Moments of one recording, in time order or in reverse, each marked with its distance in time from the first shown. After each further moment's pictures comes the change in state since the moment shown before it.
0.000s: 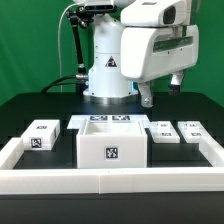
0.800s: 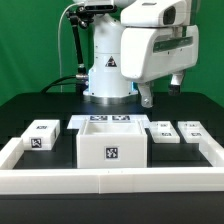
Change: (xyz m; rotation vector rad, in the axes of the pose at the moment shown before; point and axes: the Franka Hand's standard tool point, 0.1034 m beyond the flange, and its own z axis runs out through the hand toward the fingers) arm -0.002 0.000 0.000 -0.008 0.002 -0.045
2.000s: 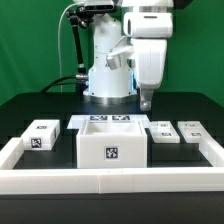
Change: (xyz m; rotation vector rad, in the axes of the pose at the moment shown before) arm -0.060 -0.035 0.026 -0.011 -0.006 -0.621
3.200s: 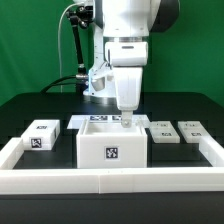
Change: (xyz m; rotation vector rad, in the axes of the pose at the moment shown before) arm -0.022 -0.048 0.048 0.007 0.023 0.030
